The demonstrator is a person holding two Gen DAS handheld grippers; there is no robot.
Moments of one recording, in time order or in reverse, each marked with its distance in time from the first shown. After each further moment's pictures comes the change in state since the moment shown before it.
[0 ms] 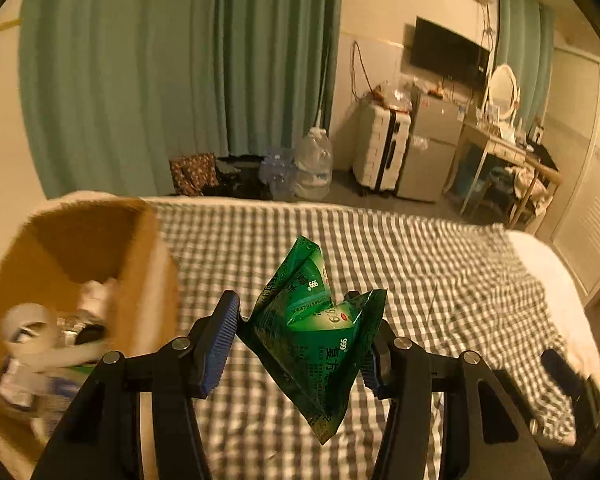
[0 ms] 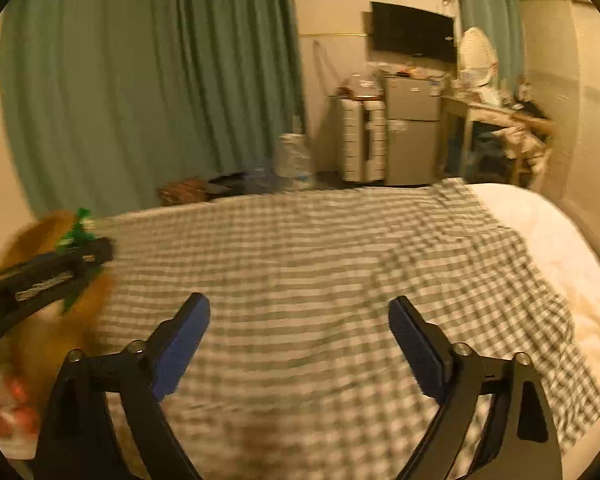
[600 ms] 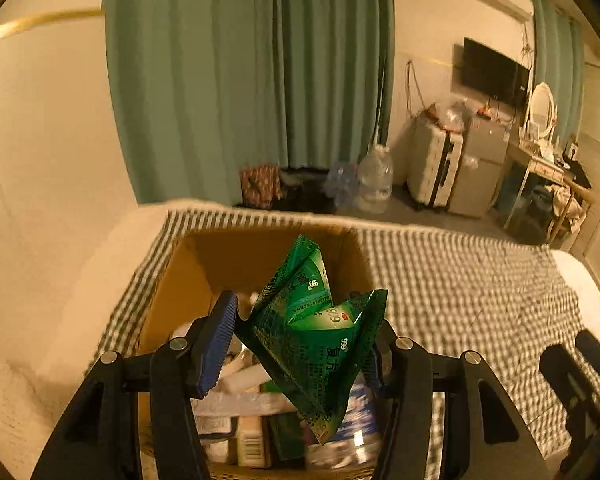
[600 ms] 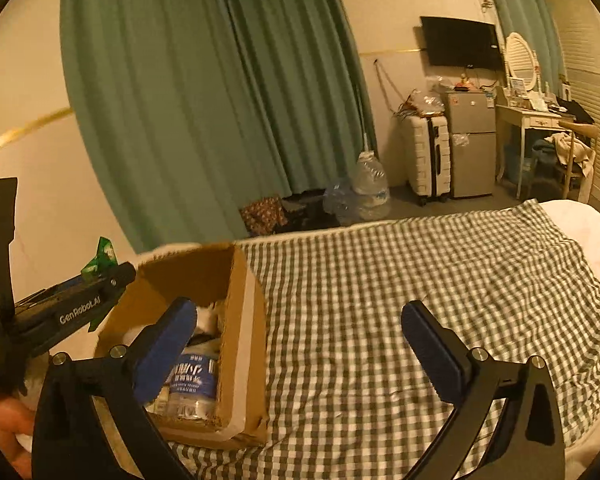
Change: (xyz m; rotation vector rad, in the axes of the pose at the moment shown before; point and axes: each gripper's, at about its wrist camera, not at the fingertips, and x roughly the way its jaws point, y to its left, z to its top) left arm -0.072 0.173 0.003 -0.041 0.002 0.144; right arm -0.068 0.163 0.019 0.001 -0.033 0.179
